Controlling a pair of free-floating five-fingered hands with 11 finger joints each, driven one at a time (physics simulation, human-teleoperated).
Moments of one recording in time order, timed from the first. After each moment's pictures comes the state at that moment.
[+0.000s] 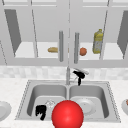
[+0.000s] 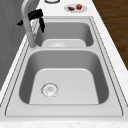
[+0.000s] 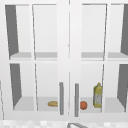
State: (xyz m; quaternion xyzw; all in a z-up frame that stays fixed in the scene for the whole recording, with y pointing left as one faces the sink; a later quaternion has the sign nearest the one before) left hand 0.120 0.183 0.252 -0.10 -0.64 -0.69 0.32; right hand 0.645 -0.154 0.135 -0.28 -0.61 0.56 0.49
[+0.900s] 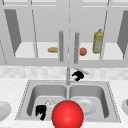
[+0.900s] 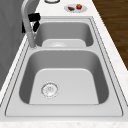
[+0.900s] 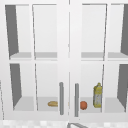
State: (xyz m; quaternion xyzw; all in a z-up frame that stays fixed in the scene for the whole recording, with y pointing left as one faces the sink) left hand 0.120 0.183 0.252 -0.10 -0.64 -0.69 0.32; right hand 0.666 -0.149 0.110 -0.28 -0.67 0.54 0.42
